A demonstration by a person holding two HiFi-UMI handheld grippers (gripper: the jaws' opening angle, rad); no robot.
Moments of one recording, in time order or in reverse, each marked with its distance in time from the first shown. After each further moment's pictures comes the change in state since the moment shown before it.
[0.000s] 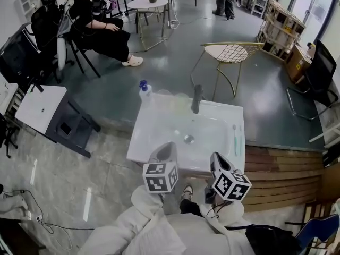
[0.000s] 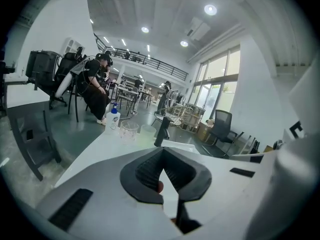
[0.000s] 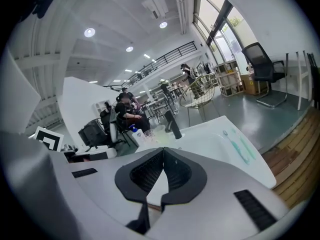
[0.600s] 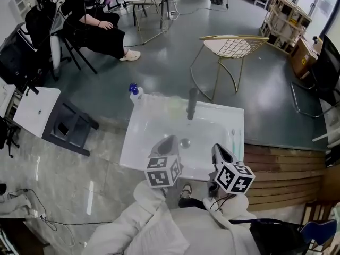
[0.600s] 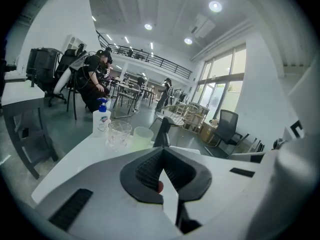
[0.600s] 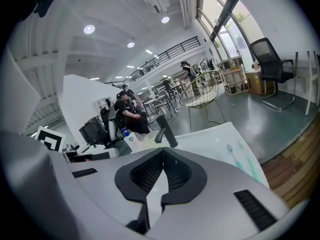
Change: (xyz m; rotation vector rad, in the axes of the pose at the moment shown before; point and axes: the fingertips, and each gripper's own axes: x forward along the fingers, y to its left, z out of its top) left arm 0.079 -0.010 0.020 -0.028 0.022 0.030; right arm 0.062 -0.038 0.045 -0.023 0.048 0.030
